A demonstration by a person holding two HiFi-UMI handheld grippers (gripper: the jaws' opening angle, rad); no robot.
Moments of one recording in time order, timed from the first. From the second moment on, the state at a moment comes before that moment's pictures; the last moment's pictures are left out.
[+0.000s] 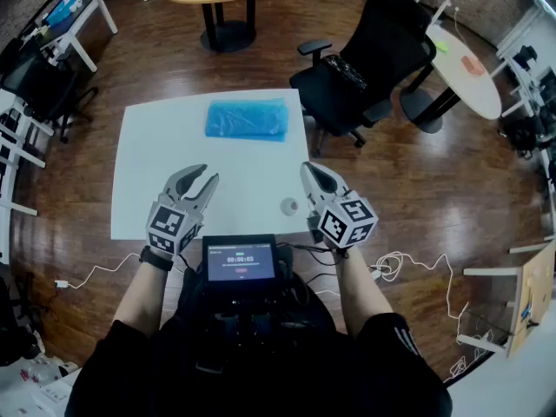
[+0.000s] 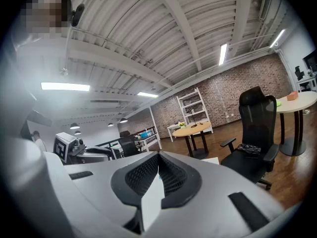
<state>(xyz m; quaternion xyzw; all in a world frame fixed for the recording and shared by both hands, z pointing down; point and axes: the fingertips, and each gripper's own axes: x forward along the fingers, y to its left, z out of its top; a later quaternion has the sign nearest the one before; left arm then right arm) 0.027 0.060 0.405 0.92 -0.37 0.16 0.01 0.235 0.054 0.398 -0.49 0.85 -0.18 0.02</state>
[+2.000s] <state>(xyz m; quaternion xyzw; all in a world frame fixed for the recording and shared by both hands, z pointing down) 0.091 -0.037 0.436 0.93 -0.30 0.21 -0.01 0.236 -0.027 0.421 -0.50 0.85 -0.17 -0.04</state>
